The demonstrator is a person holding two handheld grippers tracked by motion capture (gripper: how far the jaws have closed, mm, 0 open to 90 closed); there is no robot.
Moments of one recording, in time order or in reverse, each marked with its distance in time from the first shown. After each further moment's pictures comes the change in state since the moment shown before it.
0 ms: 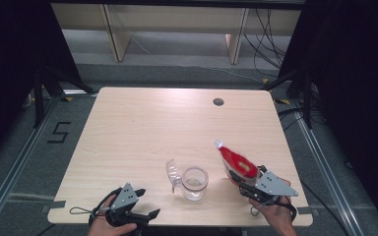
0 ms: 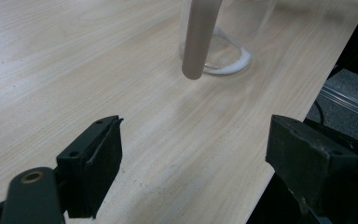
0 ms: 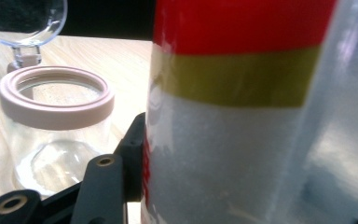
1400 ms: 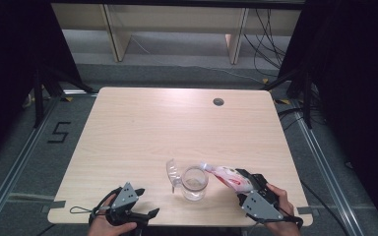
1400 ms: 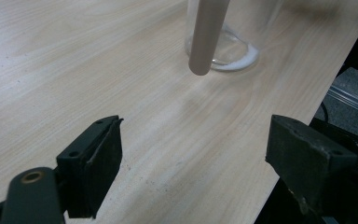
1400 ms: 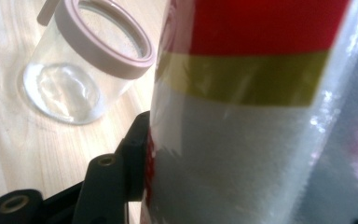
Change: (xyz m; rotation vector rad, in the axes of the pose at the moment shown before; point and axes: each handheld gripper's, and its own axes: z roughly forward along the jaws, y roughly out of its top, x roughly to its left) left arm 0.002 -0.001 0.003 -0.005 0.002 -0.018; right arm 0.029 0.018 -0.016 0.154 -0.003 -0.511
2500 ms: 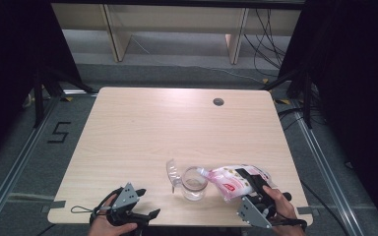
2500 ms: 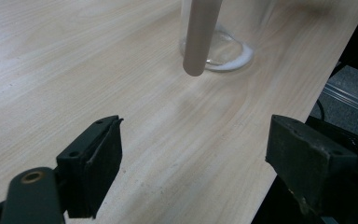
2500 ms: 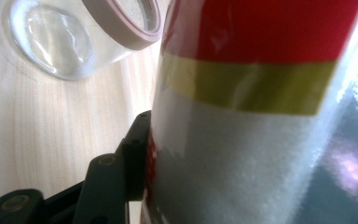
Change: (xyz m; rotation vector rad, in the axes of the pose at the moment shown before) left arm -0.002 0.000 0.001 -0.004 -0.012 -0.002; right arm 0.000 0.012 -0.002 0.088 -0.055 -0.344
